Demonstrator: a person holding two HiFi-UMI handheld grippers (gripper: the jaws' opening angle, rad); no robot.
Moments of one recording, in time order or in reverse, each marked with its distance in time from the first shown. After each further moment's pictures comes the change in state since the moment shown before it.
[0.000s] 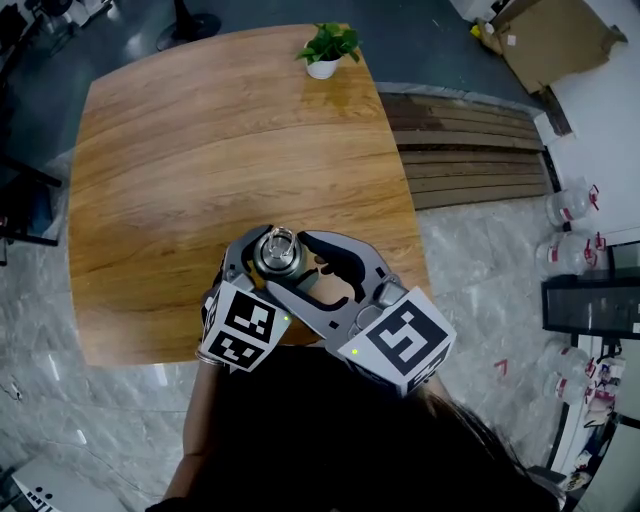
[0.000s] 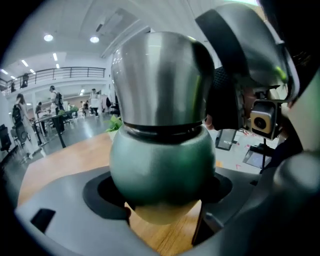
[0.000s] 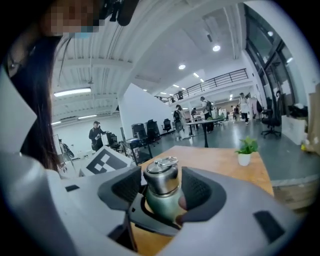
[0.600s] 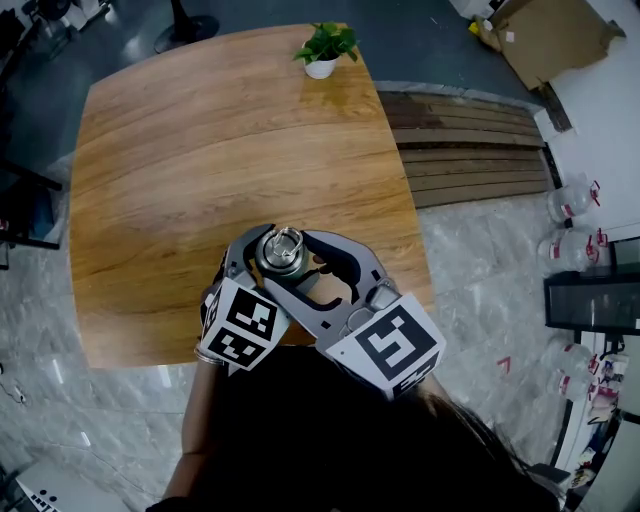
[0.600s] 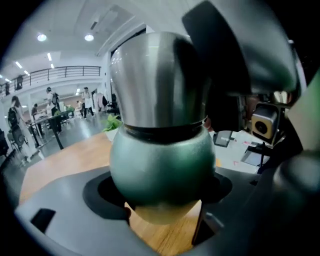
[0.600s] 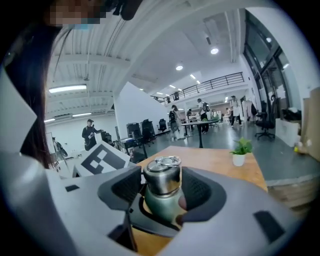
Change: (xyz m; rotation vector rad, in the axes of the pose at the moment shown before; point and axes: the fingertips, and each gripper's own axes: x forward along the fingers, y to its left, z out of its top) left arm 0.002 -0.001 0.001 0.033 0.037 -0.022; right arm 0.003 -0.004 -0.001 0.007 -0.006 -0.075
